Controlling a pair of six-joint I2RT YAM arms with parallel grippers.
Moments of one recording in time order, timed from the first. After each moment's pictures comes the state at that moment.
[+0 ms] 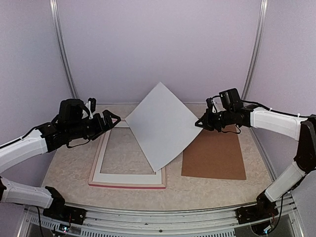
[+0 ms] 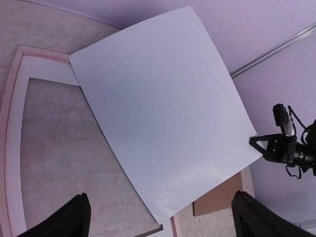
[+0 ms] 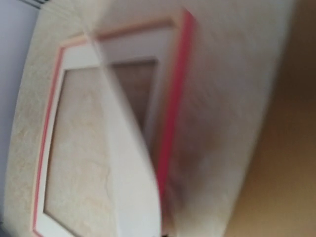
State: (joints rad) left arm -0.57 1.08 0.84 -0.17 0.06 -0.75; right arm 0.47 1.52 1.15 -0.30 -0.37 0.62
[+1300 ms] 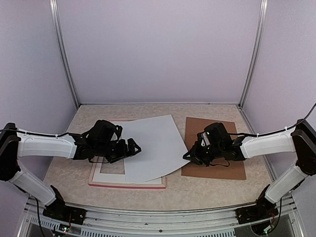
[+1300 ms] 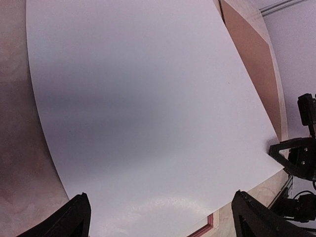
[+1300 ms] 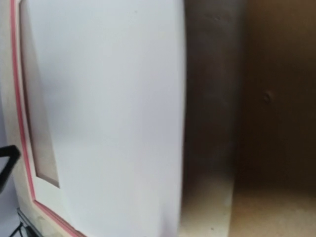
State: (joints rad) left arm -0.75 1.43 0.73 -0.04 0.07 -0.83; right arm 0.73 1.50 0.71 0.08 -0.26 1.08
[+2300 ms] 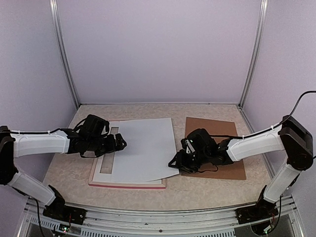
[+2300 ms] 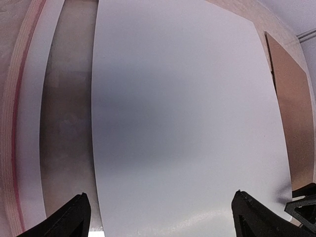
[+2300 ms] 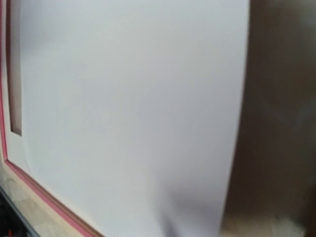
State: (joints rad) left arm -0.62 1.39 0.75 -0.18 -0.03 -0.71; right arm 0.90 1.64 0.80 0.06 -0.22 1.04
